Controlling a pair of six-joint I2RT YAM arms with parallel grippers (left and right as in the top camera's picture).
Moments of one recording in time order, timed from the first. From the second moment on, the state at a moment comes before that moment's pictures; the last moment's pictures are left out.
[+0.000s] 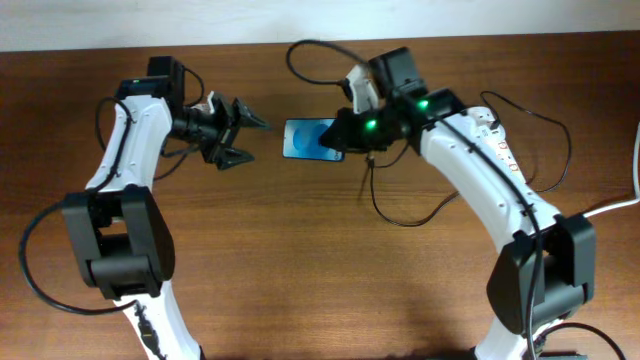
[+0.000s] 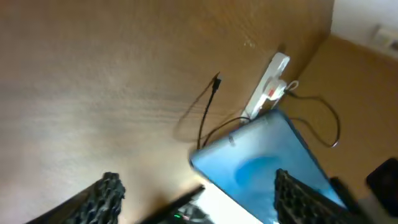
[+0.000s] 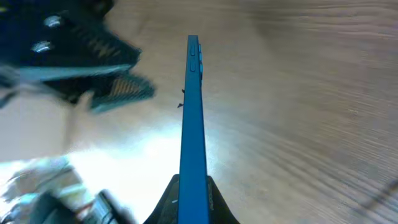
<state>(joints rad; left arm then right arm) 0.05 2.11 1.77 -1.14 0.88 -0.49 0.34 1.88 1.62 -0.76 -0.69 0.34</state>
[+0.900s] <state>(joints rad) 0.06 2.11 1.77 -0.55 1.26 -0.82 0.42 1.86 1.62 -0.19 -0.38 1.46</state>
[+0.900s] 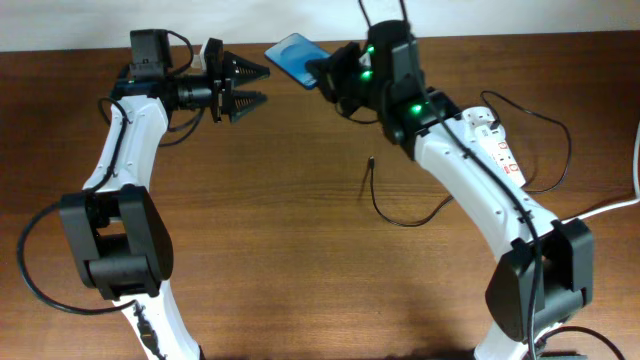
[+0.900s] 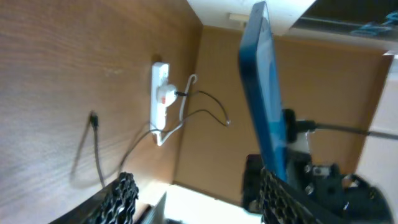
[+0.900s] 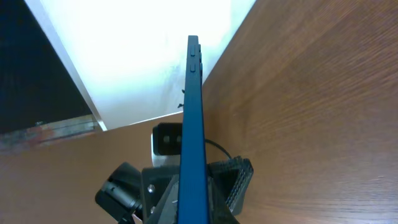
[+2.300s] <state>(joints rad) 0.06 2.11 1.77 -0.35 1.28 -1.31 0.54 1.87 1.62 -0.16 -0.33 1.64</state>
